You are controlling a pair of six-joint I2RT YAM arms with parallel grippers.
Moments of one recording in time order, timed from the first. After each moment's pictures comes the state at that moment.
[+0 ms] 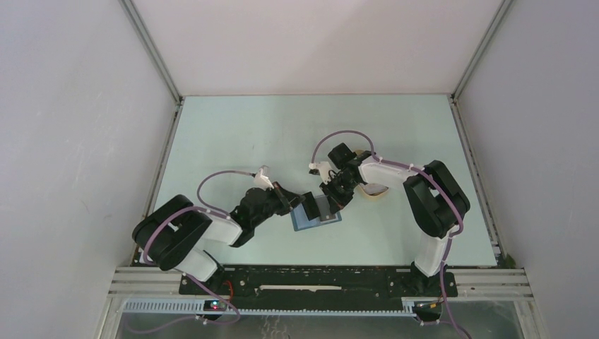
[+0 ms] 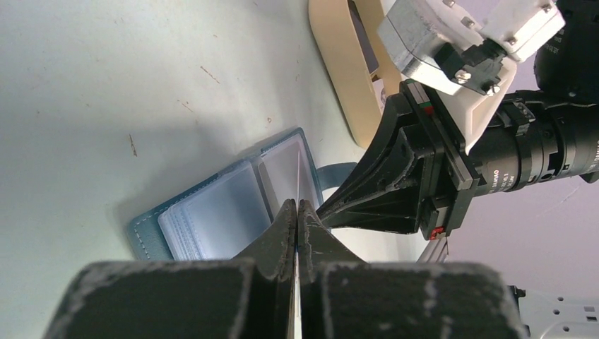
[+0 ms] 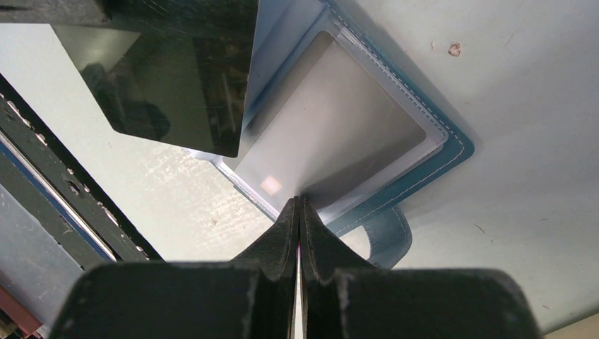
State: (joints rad) left arm -0.69 1.50 0.26 0.94 0.05 -1.02; right arm 0.62 1.84 1.14 -0.62 -0.46 -0.19
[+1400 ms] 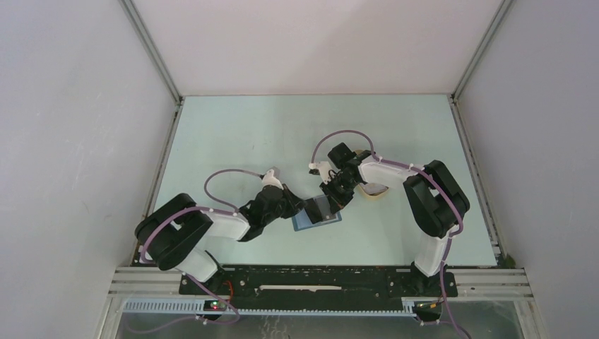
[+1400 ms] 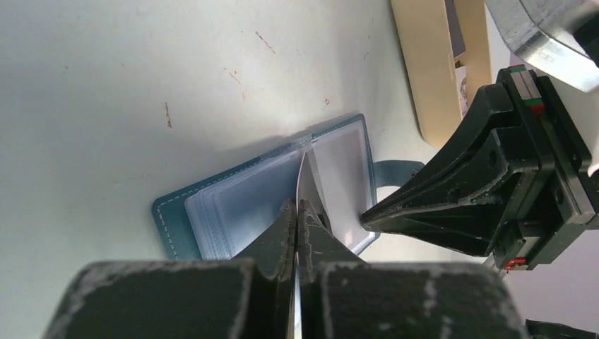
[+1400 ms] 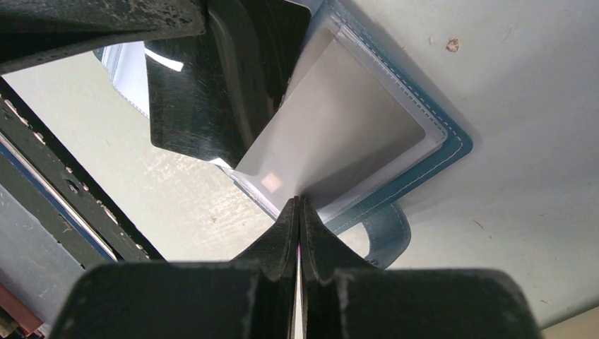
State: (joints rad) left arm -0.78 1.51 0.37 0.62 -0.10 -1.02; right arm 0.63 1.84 1.15 -0.64 -0.45 -0.19
